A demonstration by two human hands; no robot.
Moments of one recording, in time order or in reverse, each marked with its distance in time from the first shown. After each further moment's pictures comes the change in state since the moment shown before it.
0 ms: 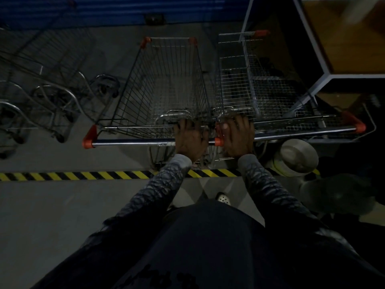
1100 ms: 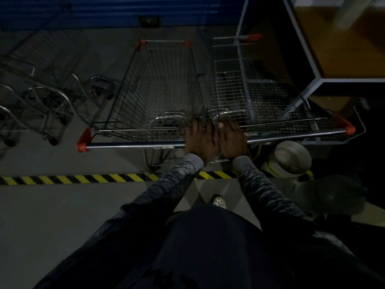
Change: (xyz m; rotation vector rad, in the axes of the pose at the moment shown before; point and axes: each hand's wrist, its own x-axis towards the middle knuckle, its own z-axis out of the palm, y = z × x) left_hand 0.008 0.053 0.000 0.070 -0.087 0.060; right_hand 0.007 0.007 0.012 0.152 -0.068 0.087
